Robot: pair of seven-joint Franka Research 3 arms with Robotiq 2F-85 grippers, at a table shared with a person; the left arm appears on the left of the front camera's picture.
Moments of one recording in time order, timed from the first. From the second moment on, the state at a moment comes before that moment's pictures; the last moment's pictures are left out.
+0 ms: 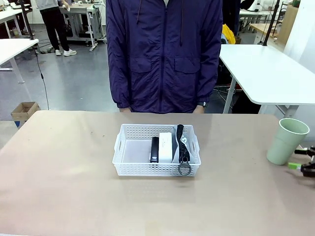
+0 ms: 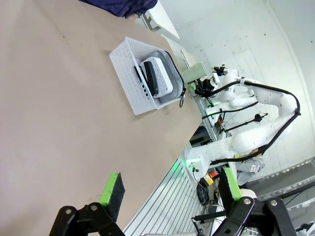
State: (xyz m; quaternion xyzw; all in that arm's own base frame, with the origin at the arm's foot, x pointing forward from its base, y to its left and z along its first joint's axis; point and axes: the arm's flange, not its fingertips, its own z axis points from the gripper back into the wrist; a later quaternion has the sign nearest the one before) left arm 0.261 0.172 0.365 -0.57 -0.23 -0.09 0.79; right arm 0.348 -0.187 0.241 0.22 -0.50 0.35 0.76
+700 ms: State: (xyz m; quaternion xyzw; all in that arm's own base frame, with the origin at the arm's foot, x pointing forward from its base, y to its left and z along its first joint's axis) left arm 0.261 0.172 0.365 -0.57 -0.23 -0.09 0.79; right arm 0.357 -0.170 0.247 0.23 -0.52 0.35 0.74
